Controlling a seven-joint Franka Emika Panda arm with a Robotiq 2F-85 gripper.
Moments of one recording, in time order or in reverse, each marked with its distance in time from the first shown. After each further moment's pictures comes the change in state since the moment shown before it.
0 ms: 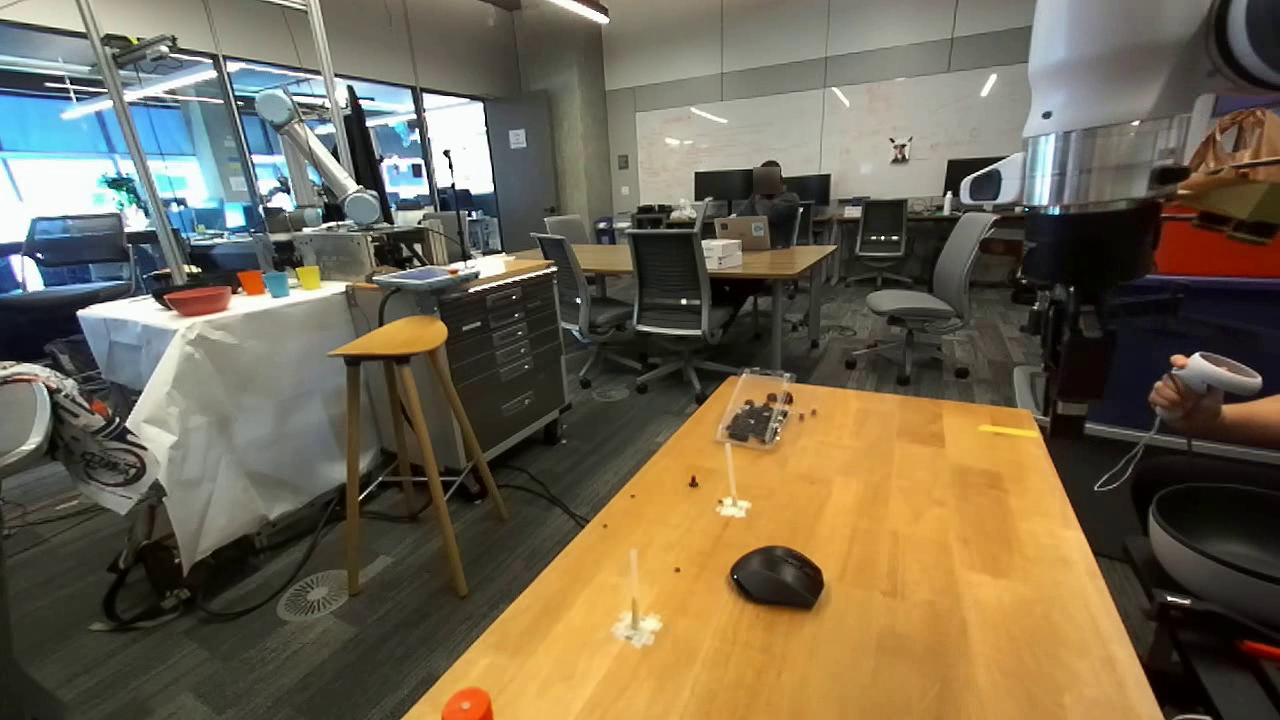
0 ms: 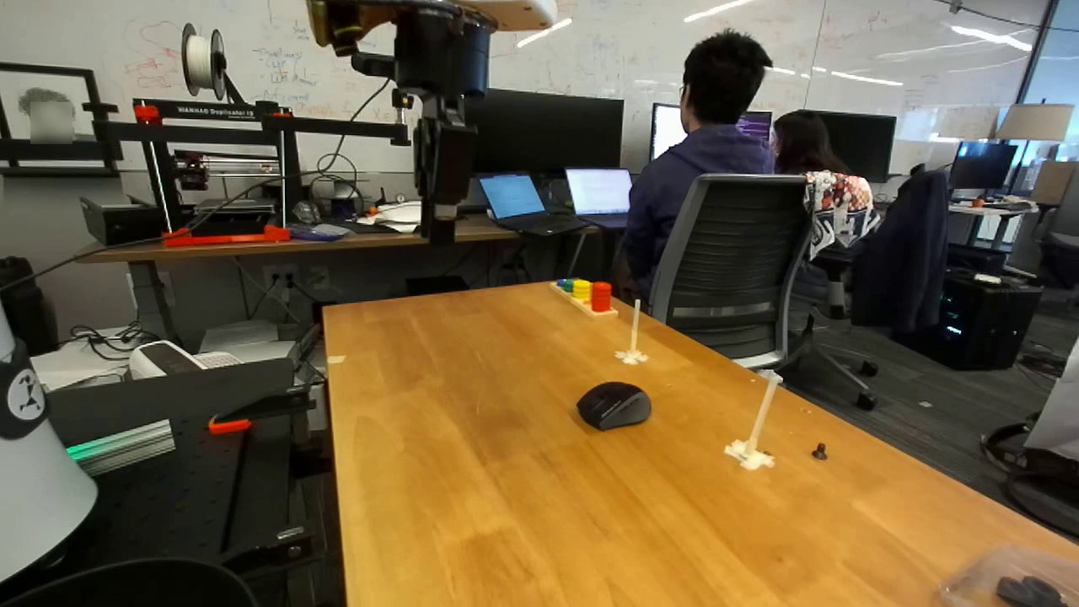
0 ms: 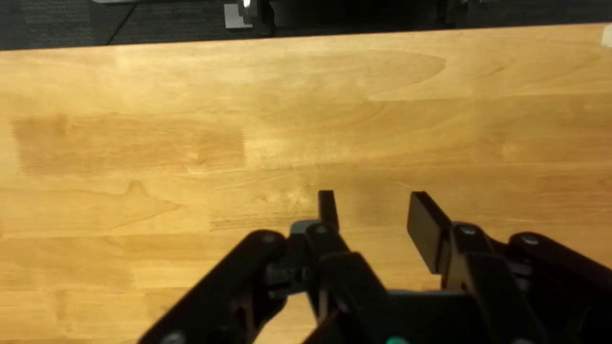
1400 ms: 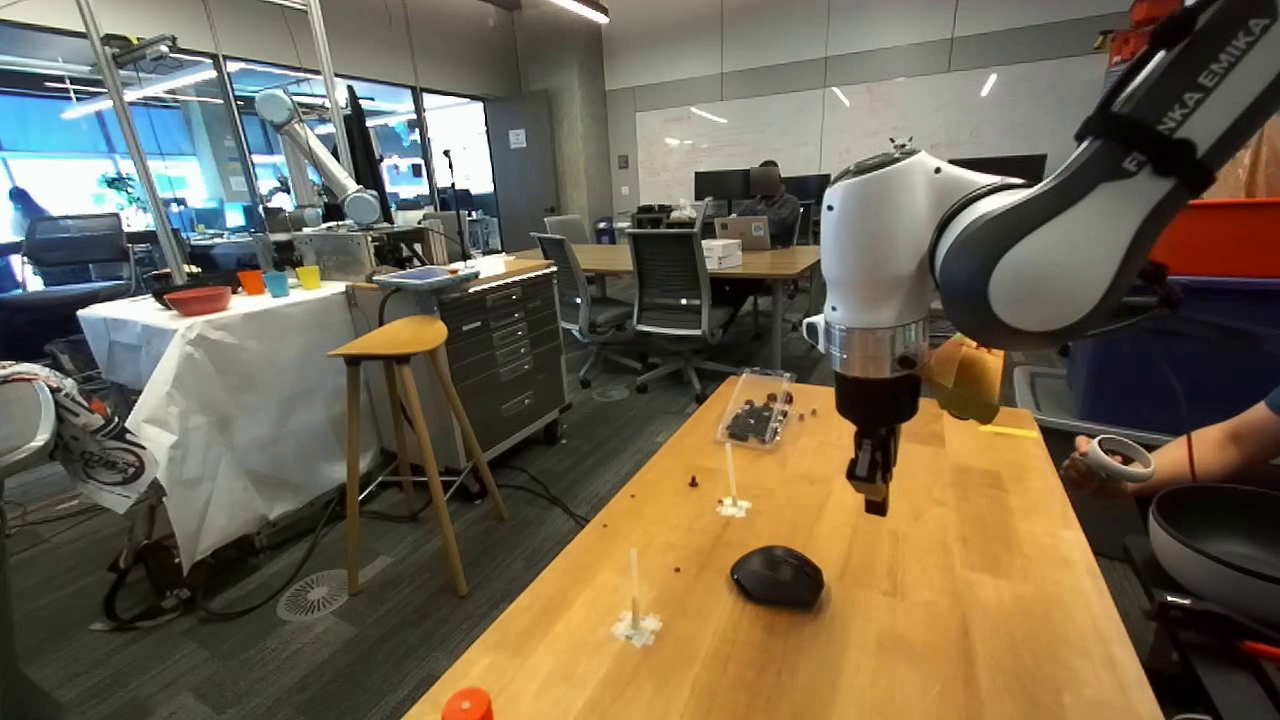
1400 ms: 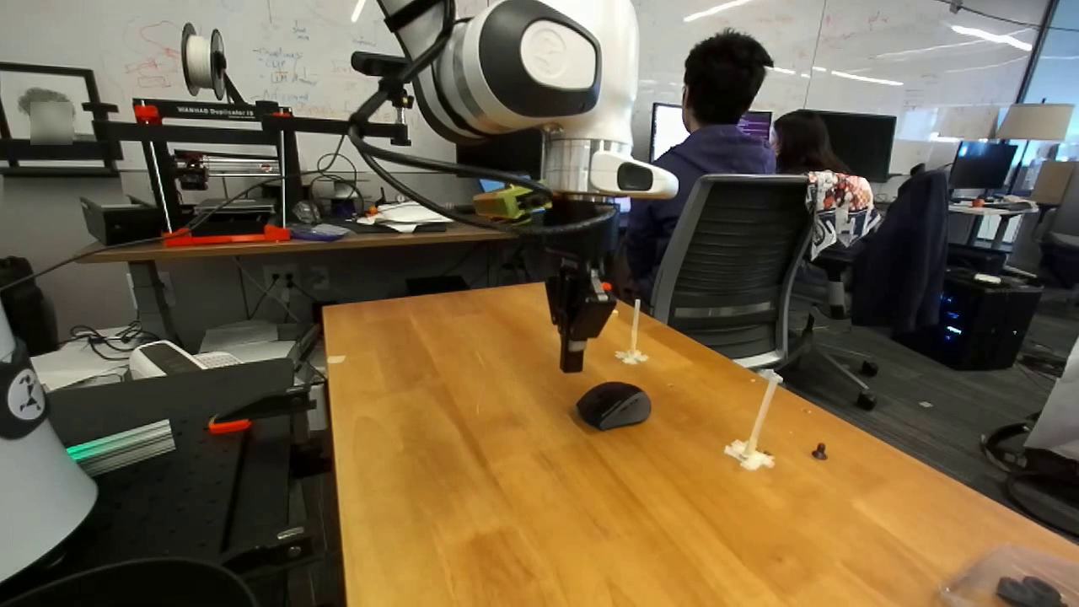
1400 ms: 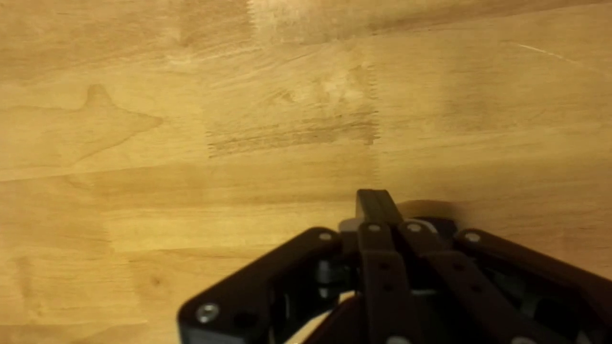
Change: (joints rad) arm -0.018 0.662 -0.021 0.316 -0.204 0.329 0.220
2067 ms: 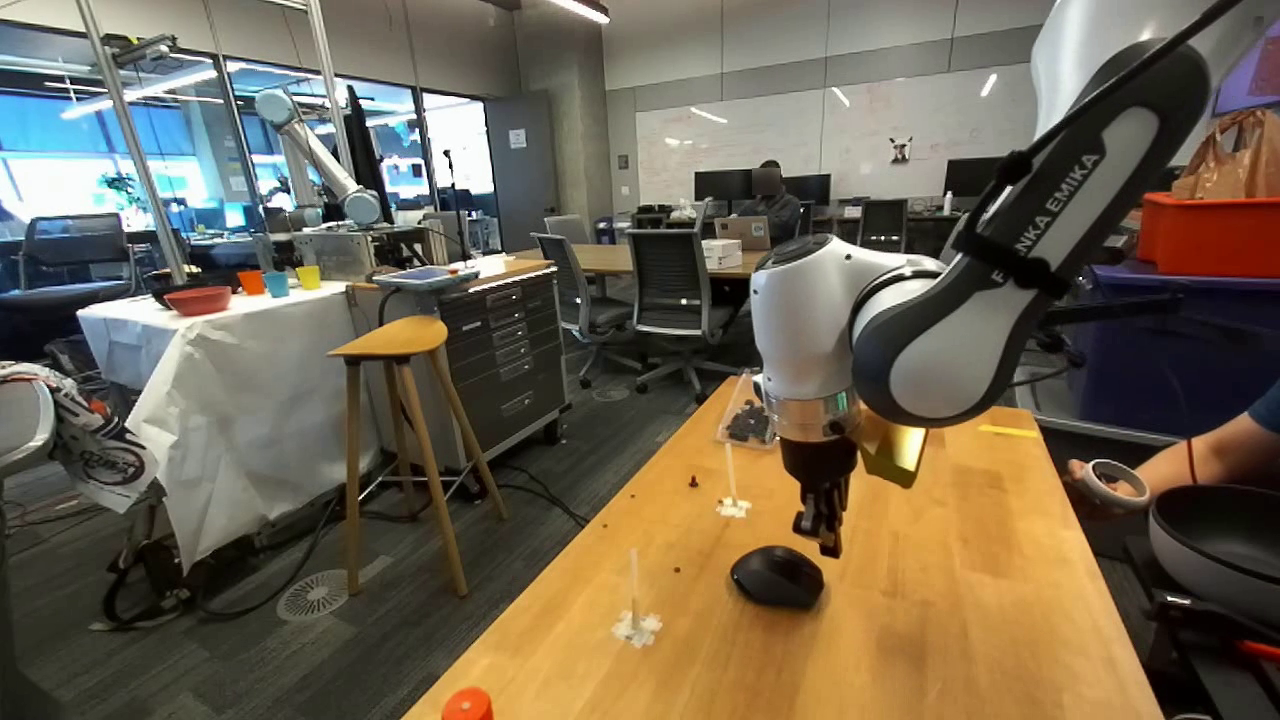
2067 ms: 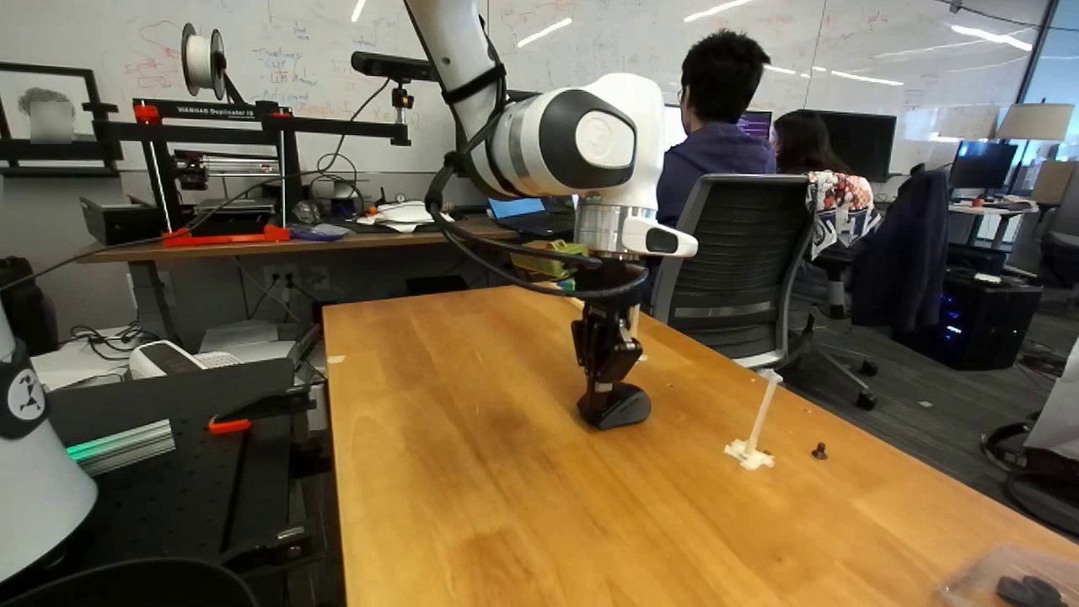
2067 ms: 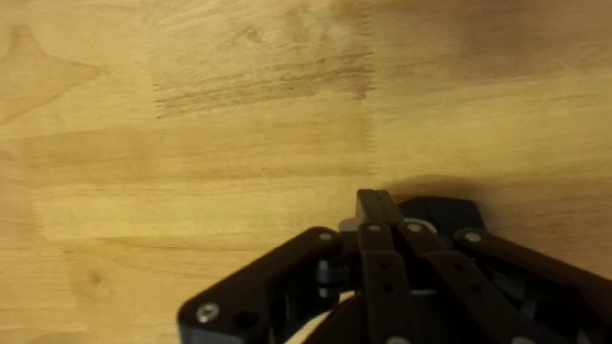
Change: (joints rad) arm 0.090 0.253 -0.061 0.202 -0.011 -0.001 0.038
